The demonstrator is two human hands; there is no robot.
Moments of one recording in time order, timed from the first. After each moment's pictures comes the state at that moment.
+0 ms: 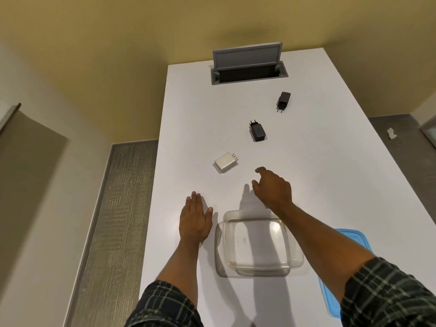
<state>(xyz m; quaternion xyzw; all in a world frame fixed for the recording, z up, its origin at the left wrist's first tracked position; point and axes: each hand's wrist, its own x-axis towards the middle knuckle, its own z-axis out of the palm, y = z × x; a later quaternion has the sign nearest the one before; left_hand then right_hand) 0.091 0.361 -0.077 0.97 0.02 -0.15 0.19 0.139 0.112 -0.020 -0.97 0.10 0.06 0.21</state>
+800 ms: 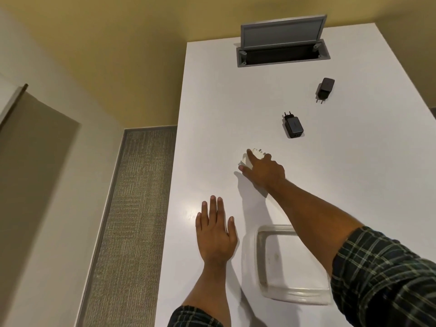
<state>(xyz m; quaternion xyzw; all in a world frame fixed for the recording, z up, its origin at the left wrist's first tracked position) 0.085 0.373 -0.142 0.99 0.04 -0.01 0.15 0.260 0.201 -0.073 -0.97 0.05 0.20 0.16</state>
